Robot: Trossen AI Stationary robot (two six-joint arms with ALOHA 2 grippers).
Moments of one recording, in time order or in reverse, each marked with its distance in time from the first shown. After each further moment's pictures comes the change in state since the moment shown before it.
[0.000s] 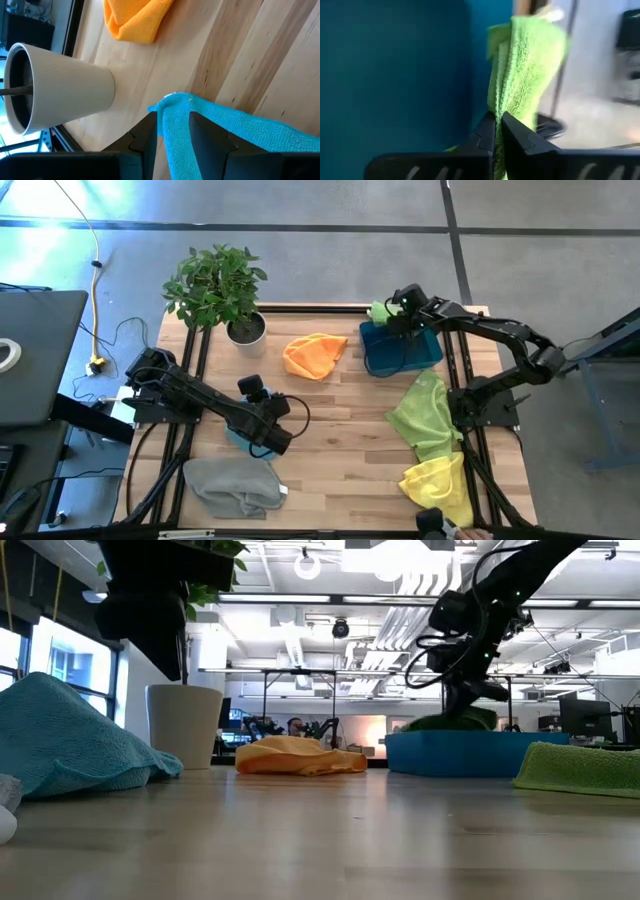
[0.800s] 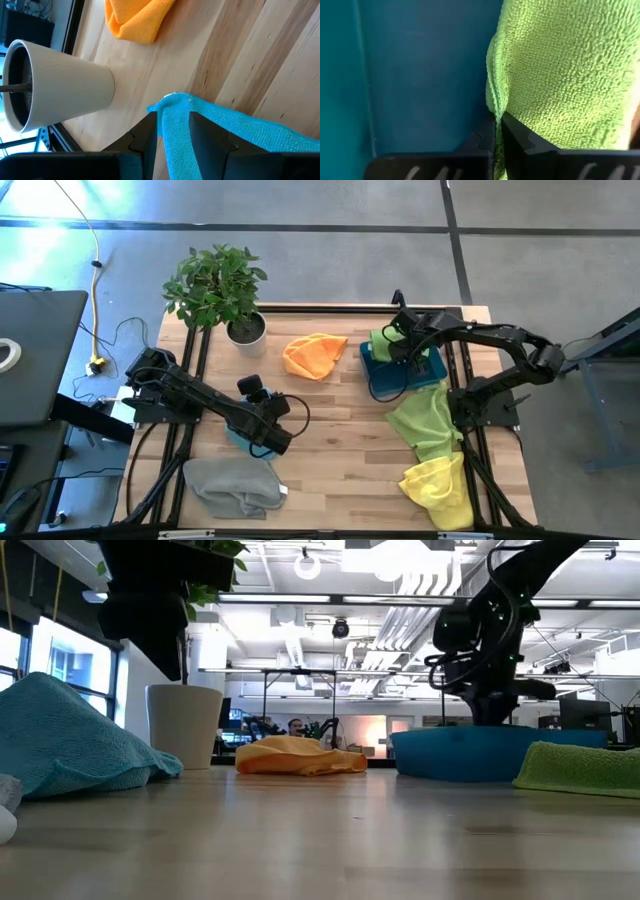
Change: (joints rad) left arm 0.000 0.000 0.000 -0.001 0.000 -0.018; right arm 0.131 -0.001 -0.080 -0.232 -0.143 0.094
